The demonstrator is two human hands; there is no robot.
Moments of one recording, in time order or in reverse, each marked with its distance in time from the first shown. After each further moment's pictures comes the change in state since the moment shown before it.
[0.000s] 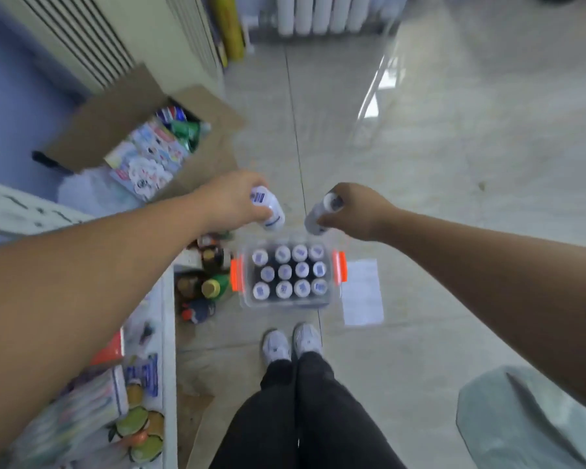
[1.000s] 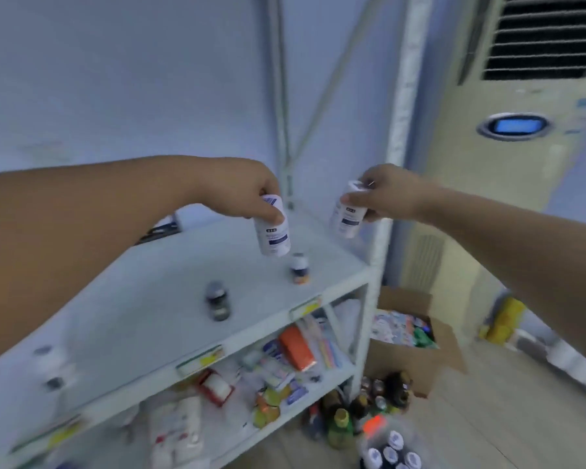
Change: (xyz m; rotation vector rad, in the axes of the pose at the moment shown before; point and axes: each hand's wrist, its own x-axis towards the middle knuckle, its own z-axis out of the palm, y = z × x) left_hand -0.638 0.215 -0.170 0.149 0.650 -0.813; right_hand -0.360 -0.423 -0.124 -0.224 -0.168 -1.186
